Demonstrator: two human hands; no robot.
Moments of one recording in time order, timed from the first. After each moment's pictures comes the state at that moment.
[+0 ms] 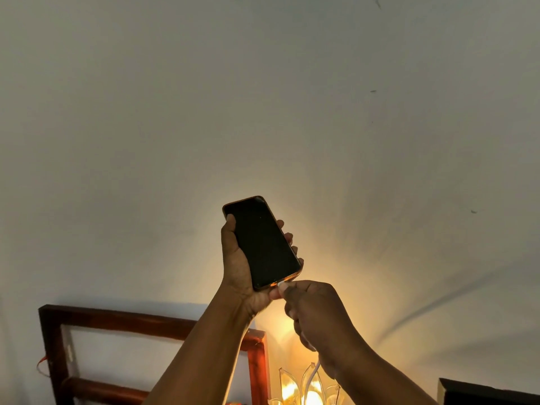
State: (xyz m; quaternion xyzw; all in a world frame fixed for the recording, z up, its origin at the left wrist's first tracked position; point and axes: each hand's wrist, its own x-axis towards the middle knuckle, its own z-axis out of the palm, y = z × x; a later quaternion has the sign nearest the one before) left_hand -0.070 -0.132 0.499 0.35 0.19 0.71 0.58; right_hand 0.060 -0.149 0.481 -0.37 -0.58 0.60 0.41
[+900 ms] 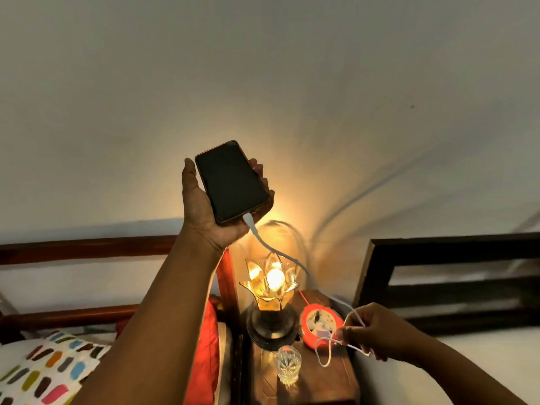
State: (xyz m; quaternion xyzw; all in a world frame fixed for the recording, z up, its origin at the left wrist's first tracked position) left_hand -0.104 -0.155 0.425 0.26 0.12 0.64 0.71; right_hand 0.189 -0.179 0.293 -0.51 -0.70 0.48 0.12
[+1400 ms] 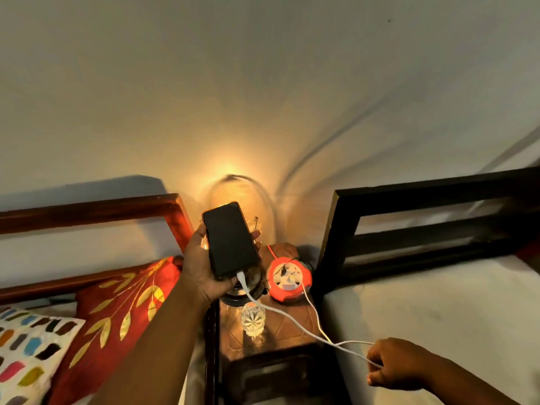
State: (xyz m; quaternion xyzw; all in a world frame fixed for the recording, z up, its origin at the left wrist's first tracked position) left_hand -0.041 -0.124 0.239 0.10 0.29 0.53 0.79; right_hand 0.315 -0.188 0.164 -0.57 -0.70 0.38 -0.22
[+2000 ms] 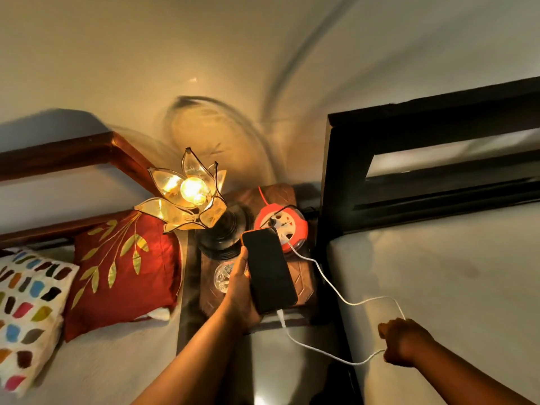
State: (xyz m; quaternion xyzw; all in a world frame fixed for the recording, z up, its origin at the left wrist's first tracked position) left_hand 0.087 -0.114 0.039 -0.04 0.51 0.42 0.75; right_hand 0.403 -0.130 -0.044 -0.52 -0.71 0.30 -0.38
